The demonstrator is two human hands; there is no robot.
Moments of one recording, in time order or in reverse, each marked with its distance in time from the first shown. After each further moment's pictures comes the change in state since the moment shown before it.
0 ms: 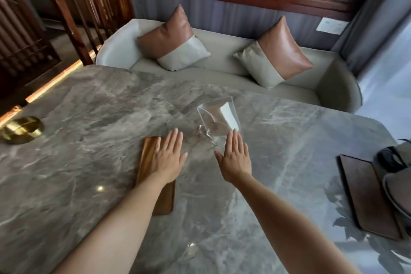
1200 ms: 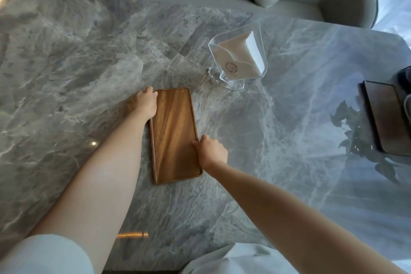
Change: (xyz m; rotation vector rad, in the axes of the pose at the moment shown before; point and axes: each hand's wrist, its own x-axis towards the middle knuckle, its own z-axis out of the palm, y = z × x) left_hand 0.092 -0.114 0.041 -0.219 -0.246 -0.262; right_hand -0.009 -0.117 0.108 0.266 -0.323 0.381
